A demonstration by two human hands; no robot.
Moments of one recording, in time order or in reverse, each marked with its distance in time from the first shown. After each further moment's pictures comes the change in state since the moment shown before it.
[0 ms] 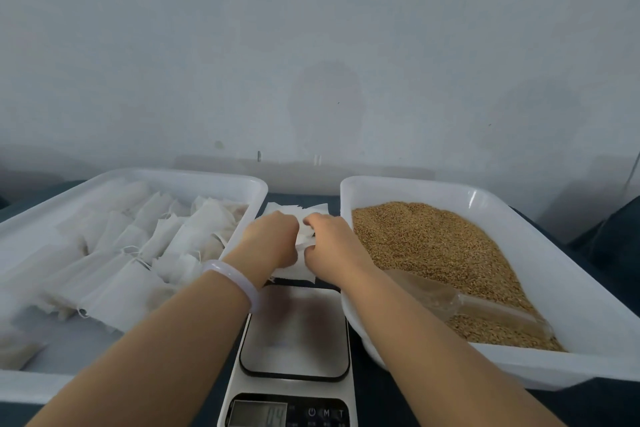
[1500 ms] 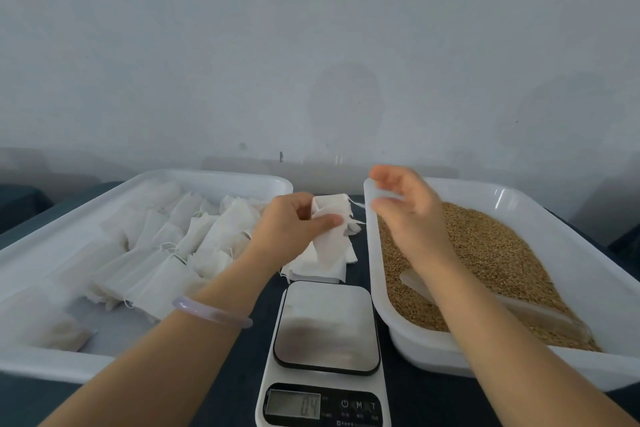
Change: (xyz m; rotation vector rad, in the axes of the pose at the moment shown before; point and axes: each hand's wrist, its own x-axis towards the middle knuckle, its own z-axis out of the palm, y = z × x) left_hand -0.065 -0.010 -0.039 -1.232 0.318 -0.032; right_hand -0.028 0.008 -0.050 0.799 0.404 -0.008
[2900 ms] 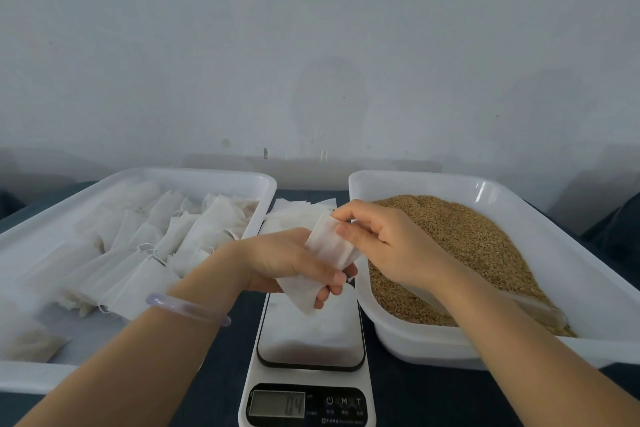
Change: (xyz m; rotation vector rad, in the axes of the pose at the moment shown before) left_hand -0.015 0.012 -0.004 -0.327 -0.938 -0.345; right_hand -0.022 -0.012 -0.016 -0.343 -0.499 -0.219
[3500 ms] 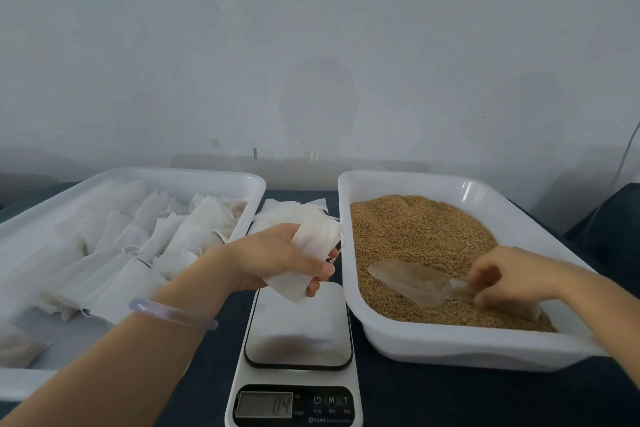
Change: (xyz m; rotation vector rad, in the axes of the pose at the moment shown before) left_hand 0.002 0.000 0.005 0.021 0.196 0.061; right_hand -0.081 0.119 -0.115 -0.556 -0.471 0.710
